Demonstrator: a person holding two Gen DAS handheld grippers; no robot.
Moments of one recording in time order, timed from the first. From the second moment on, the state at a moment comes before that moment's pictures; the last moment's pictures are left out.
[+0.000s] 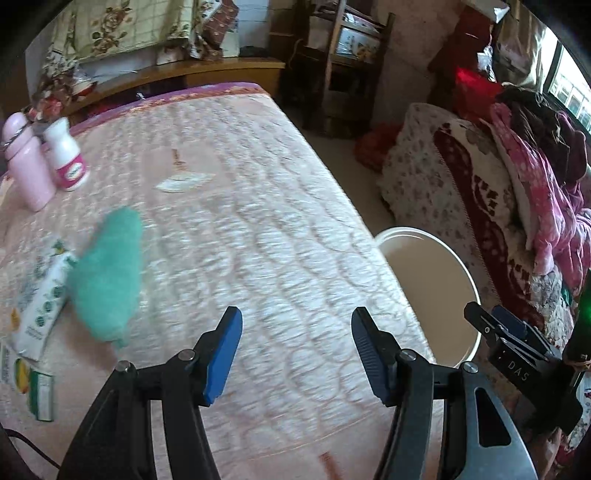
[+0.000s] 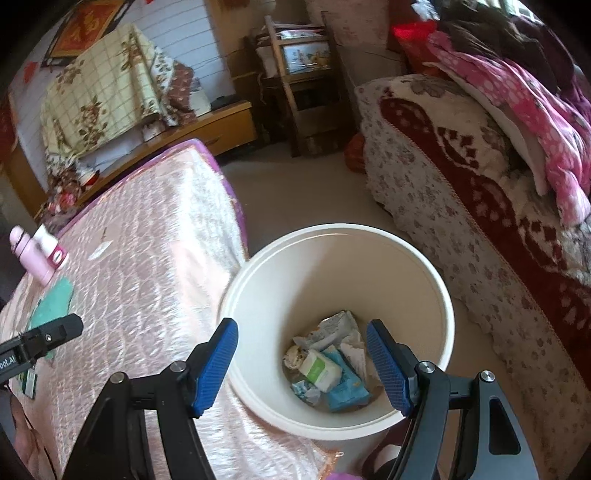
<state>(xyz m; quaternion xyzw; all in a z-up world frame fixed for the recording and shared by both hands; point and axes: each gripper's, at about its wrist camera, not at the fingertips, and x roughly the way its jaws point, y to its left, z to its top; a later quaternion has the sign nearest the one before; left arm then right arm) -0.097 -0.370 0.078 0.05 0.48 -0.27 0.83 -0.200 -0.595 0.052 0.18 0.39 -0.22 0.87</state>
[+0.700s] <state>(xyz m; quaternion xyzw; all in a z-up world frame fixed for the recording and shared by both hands) -0.057 -0.227 0.059 0.02 0.48 -0.17 0.86 -0.157 -0.467 0.070 0.13 0.42 -0.10 0.89</state>
